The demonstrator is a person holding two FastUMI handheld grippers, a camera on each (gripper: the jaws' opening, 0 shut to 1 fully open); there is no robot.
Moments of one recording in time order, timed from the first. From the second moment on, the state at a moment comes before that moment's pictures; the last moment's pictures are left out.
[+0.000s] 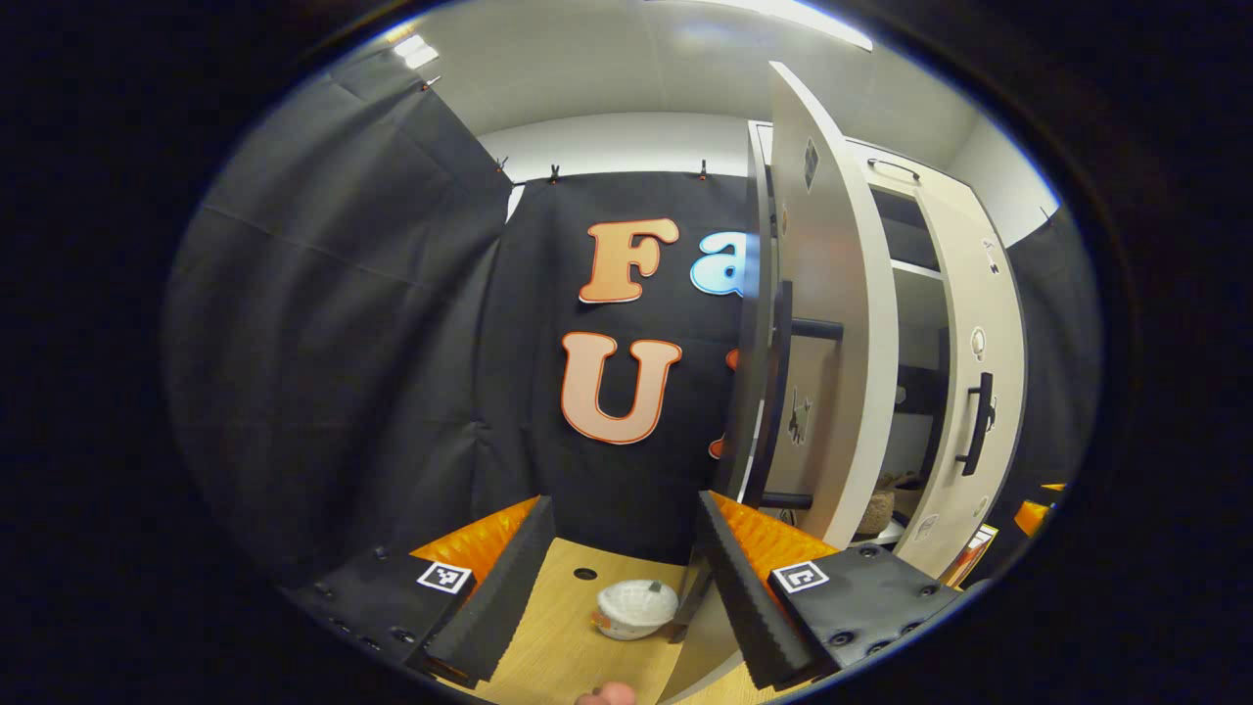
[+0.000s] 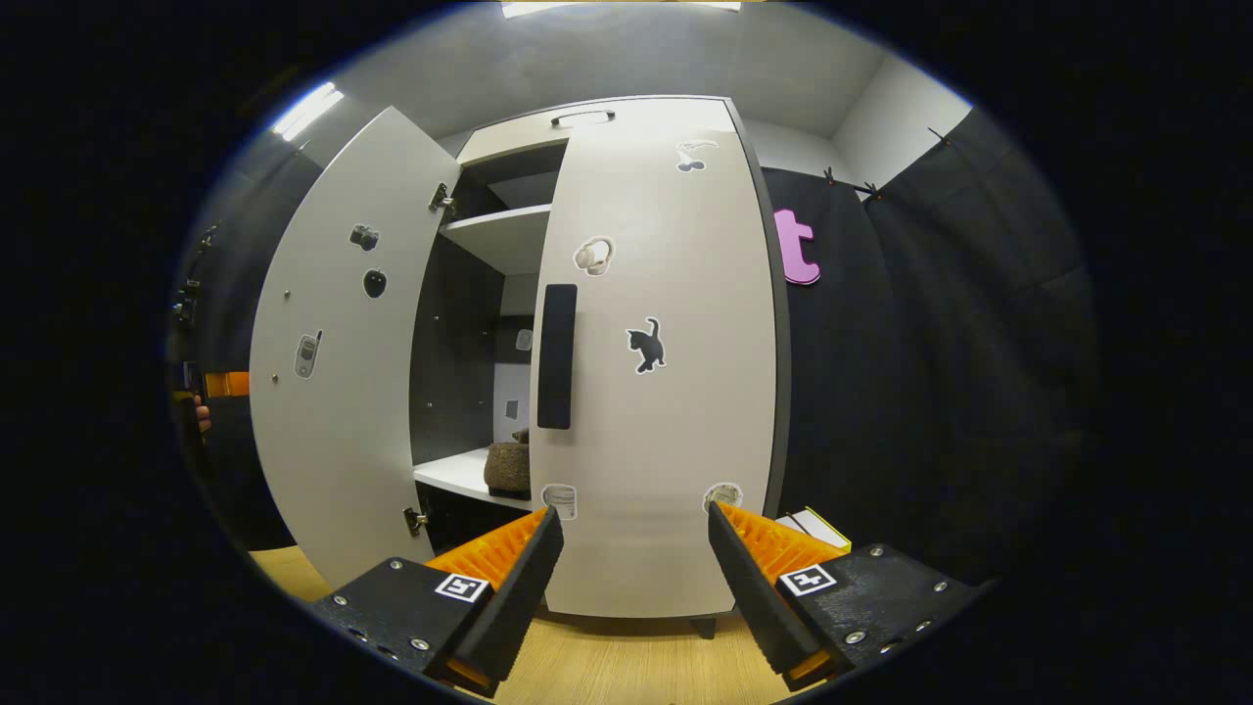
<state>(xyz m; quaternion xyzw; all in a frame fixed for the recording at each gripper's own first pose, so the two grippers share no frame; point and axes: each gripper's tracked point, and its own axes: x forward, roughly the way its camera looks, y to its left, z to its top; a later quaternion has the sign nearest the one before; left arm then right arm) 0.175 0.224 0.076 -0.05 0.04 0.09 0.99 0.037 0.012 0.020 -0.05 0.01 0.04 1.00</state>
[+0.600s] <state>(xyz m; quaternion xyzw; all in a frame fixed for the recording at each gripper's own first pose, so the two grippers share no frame) 0.174 0.144 0.076 -0.05 0.05 0.01 1.00 0.035 0.002 0.020 -0.04 0.01 0.04 1.00</state>
